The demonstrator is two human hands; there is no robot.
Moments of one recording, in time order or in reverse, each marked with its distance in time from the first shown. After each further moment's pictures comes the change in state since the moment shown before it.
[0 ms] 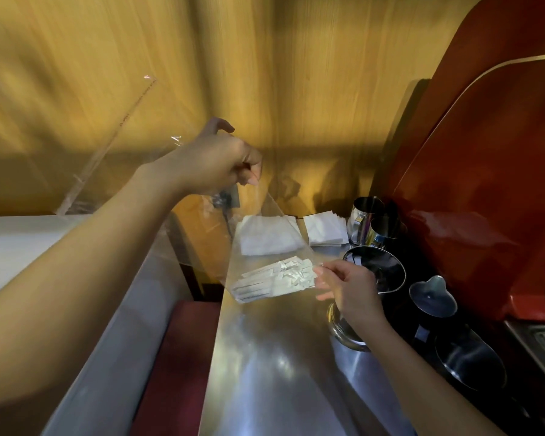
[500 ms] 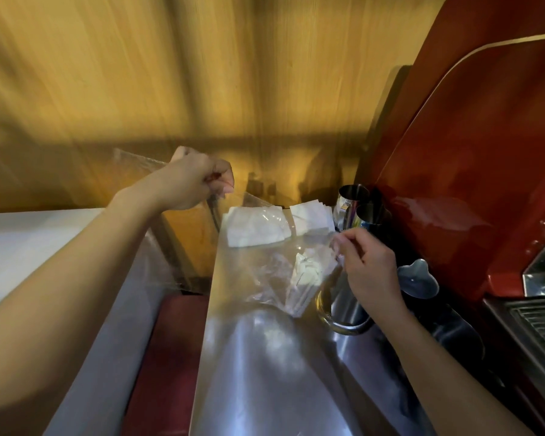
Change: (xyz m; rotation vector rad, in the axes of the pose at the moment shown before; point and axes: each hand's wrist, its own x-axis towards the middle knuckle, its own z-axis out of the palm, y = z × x) left_hand -0.014 -0.021 0.044 -0.203 -0.042 -0.159; right_hand -0.010 -0.028 -0.035 -0.214 0.168 -0.344
